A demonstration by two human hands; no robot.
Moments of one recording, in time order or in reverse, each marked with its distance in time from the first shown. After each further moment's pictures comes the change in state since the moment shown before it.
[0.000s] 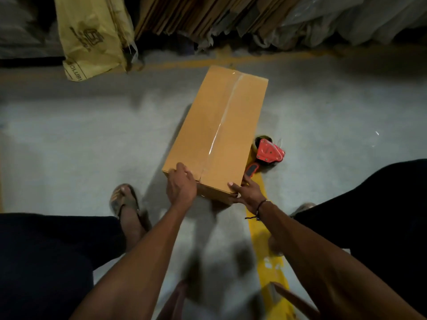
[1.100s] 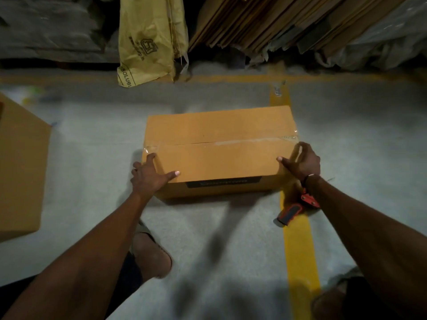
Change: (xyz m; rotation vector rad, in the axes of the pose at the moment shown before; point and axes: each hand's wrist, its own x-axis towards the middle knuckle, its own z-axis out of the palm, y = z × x) left_hand 0.190 -0.127 -0.107 0.159 -0.052 -0.233; right_hand 0.152 -0.161 0.026 -0.845 0.367 -0.424
